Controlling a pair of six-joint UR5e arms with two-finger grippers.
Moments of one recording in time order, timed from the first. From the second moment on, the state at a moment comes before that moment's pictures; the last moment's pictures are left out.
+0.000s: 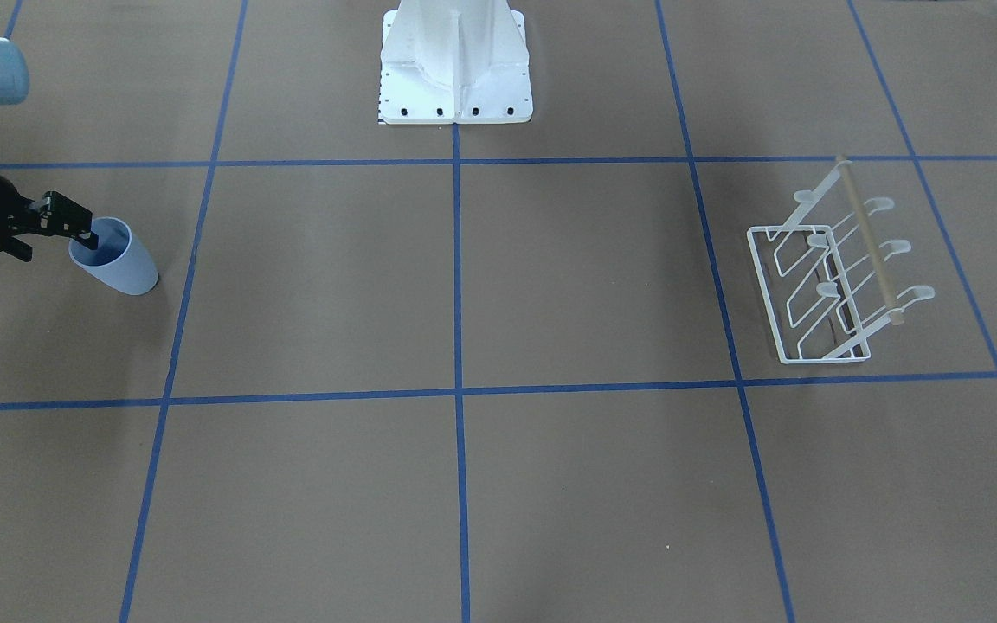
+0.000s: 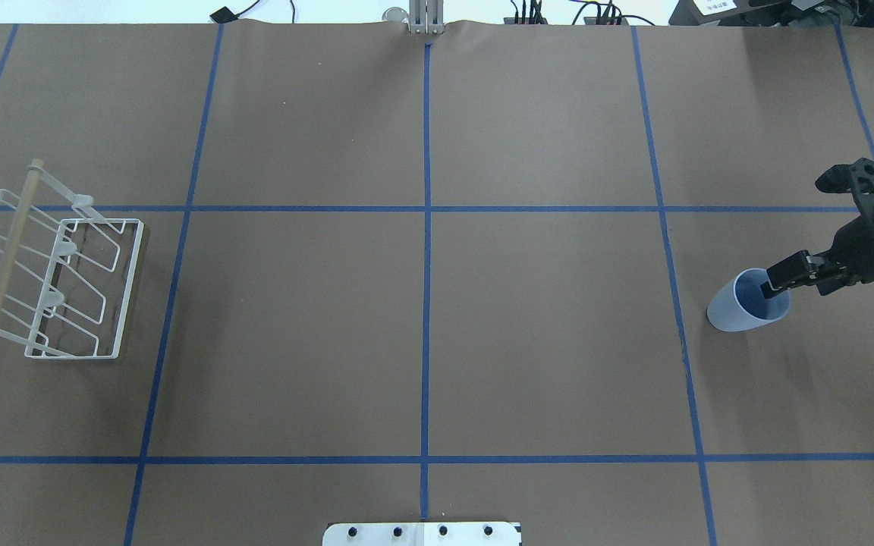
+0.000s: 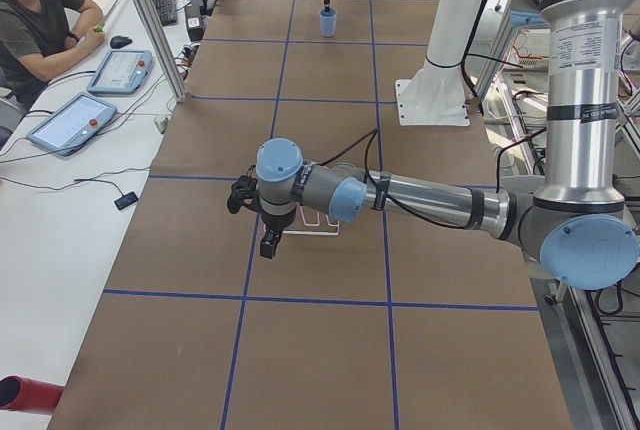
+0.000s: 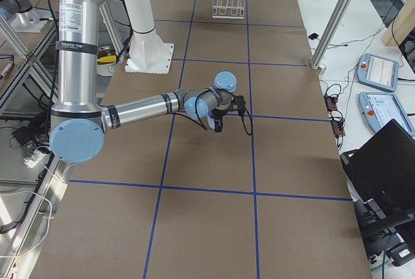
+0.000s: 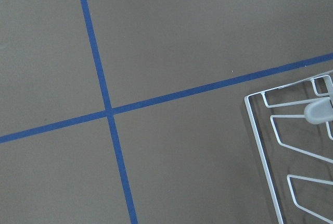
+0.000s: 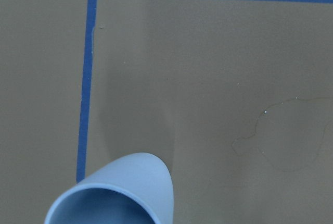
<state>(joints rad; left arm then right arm) -1.43 -1.50 -1.79 -1.75 -2.35 -0.08 0.98 -1.64 1.84 -1.23 2.34 0.68</state>
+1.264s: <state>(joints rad) -1.43 -1.52 -1.80 -1.75 -2.35 -0.09 1.05 -1.64 1.91 -1.23 2.43 0.69</state>
